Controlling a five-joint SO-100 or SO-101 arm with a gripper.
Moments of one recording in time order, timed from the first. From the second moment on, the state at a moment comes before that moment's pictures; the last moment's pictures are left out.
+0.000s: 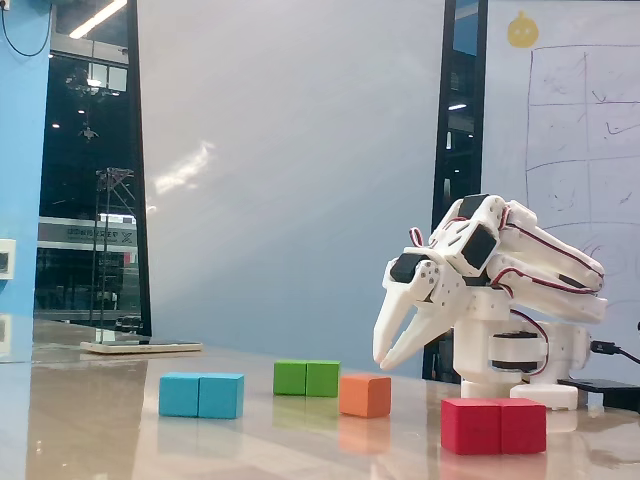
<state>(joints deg) 7.0 196.0 175.1 75.1 -6.3</state>
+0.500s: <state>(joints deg) 7.0 196.0 175.1 75.1 -6.3</state>
